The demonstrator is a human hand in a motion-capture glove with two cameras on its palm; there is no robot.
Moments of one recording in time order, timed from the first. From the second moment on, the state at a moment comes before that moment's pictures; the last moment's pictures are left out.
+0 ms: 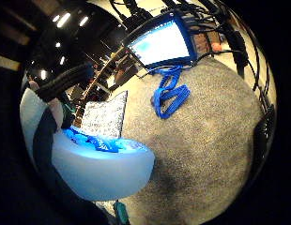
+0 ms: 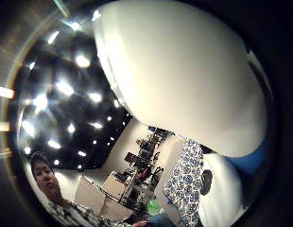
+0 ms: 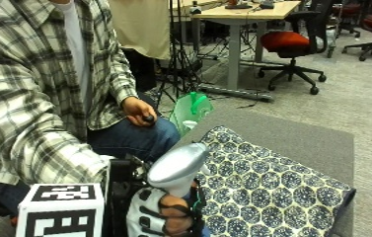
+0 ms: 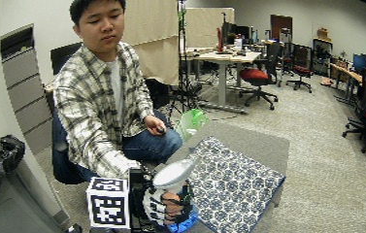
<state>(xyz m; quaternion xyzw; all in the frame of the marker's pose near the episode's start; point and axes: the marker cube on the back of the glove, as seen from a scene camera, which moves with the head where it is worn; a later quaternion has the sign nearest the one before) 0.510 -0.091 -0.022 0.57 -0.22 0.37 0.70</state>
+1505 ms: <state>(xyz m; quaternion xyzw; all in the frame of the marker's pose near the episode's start) 0.457 -0.172 -0.118 0.37 -0.01 0.26 0.89</state>
